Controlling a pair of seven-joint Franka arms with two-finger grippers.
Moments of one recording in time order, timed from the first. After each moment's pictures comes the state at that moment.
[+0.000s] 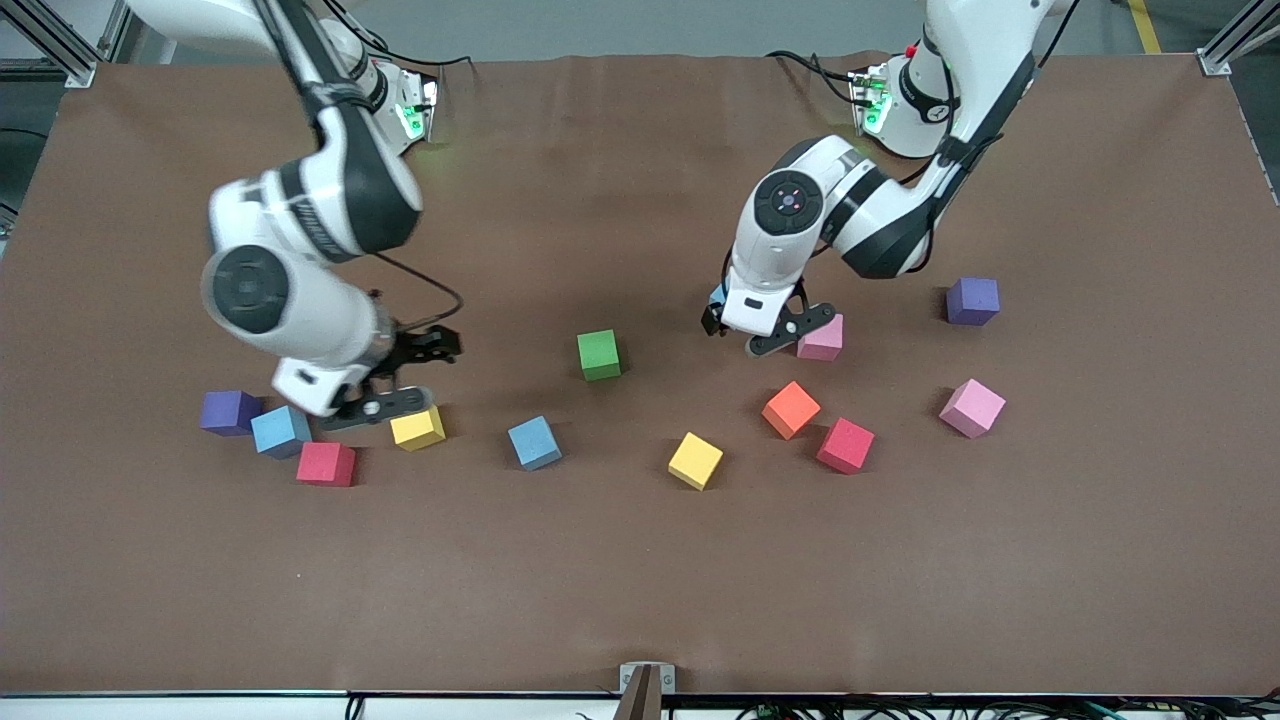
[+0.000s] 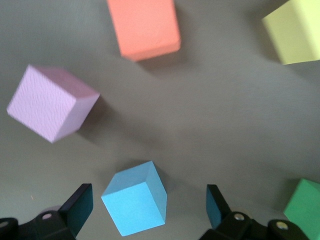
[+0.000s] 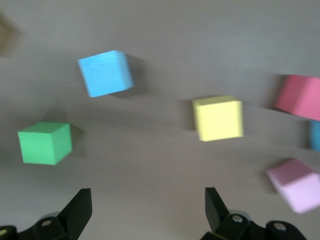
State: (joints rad) left arm -0.14 0.41 -0.58 -1.98 0.22 2.23 -1.35; right arm 0.45 0.37 -0.05 -1.66 0.10 1.90 0.14
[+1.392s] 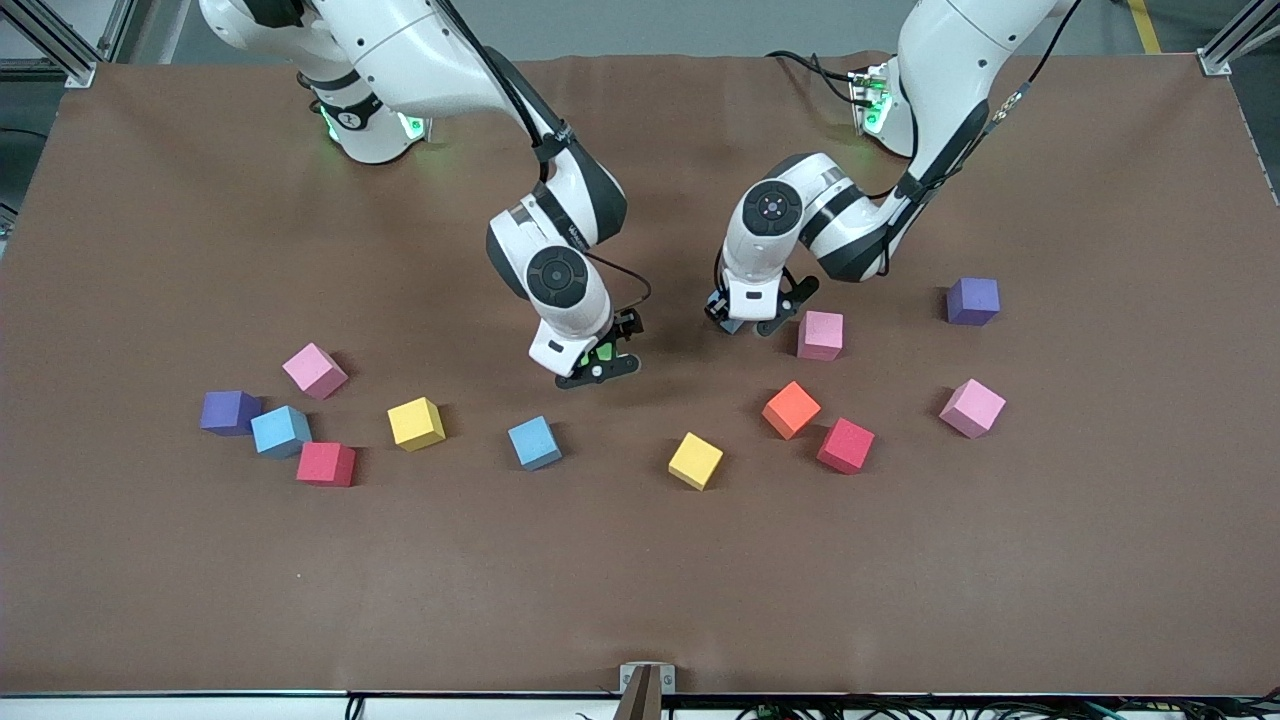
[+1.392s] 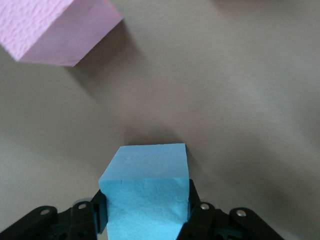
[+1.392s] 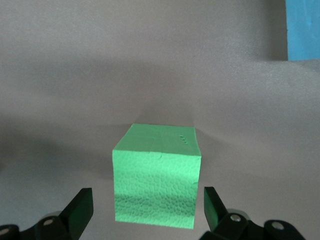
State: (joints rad) left arm -0.16 0.46 -0.58 -2.16 0.30 2.49 -1.66; right arm 0.76 0.65 -0.05 -1.67 0.22 2.23 0.34
